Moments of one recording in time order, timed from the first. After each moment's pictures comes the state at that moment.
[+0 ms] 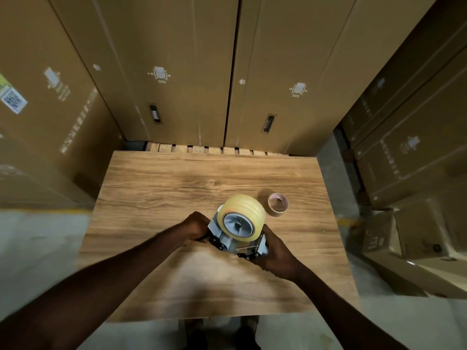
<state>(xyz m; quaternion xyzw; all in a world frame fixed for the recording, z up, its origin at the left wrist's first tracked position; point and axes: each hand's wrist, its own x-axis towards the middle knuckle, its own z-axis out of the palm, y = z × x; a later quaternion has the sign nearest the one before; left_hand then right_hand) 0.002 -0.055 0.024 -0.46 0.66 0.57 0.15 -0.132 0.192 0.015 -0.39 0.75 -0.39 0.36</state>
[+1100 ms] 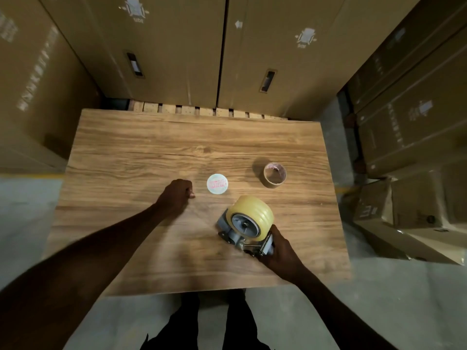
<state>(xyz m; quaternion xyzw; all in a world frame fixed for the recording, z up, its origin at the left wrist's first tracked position) 0.002 -0.091 -0.059 -0.33 0.87 0.36 0.07 -0.128 0.268 -0.057 -0.34 0.81 -0.33 0.35</state>
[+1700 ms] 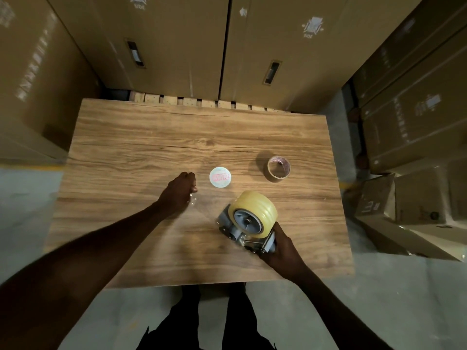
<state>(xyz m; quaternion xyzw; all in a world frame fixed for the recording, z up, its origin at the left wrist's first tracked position) 0.014 -0.082 -0.065 -0.30 0.89 0.34 0.05 -0.116 0.265 -0.047 -0.34 0.80 -0.36 0.34</state>
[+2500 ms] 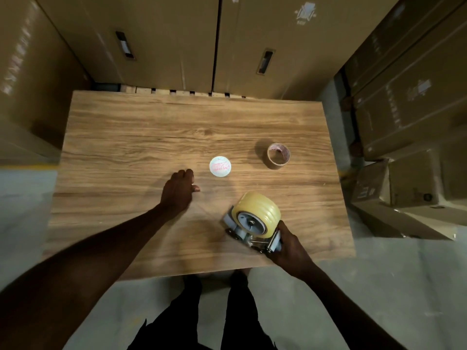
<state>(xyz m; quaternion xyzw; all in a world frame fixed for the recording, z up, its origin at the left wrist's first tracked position) 0.027 -0.060 -0.083 -0.34 0.90 0.27 0.04 -0.094 0.292 -0.048 -0.33 0.82 -0.31 0.34</state>
